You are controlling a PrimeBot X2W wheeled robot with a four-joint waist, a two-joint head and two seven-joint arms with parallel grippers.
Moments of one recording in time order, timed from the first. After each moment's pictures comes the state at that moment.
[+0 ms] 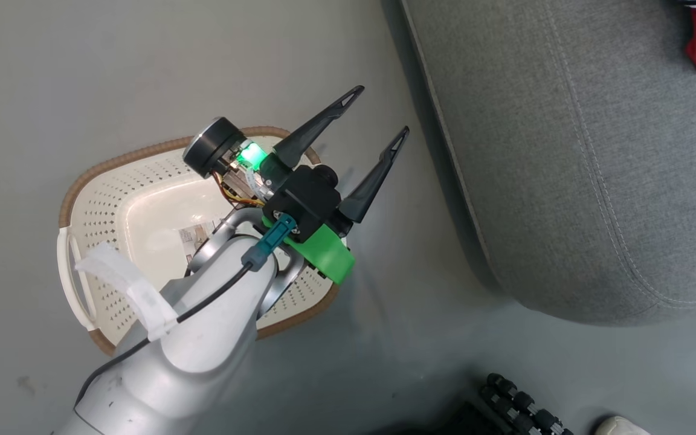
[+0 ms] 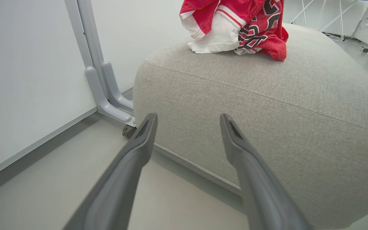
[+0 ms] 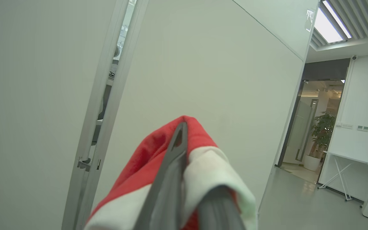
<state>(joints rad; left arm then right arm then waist) -0.73 0.14 -0.70 0.34 -0.14 -0.13 -0.26 -1.15 -0.41 -0.31 0.24 0.17 0.13 -0.26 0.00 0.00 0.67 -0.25</state>
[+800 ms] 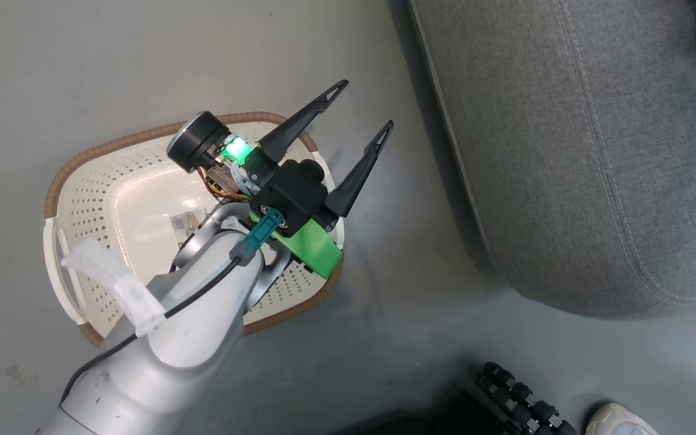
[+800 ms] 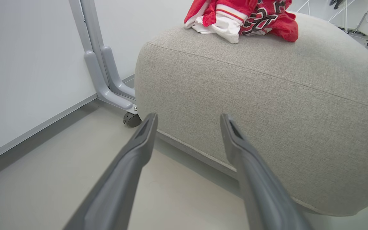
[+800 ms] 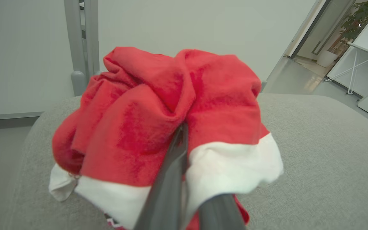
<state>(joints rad) -0.74 0.17 -0.69 0.35 -0.13 -0.13 -0.26 -0.90 -0.33 -0.26 0.56 0.15 0.13 -0.26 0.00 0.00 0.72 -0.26</state>
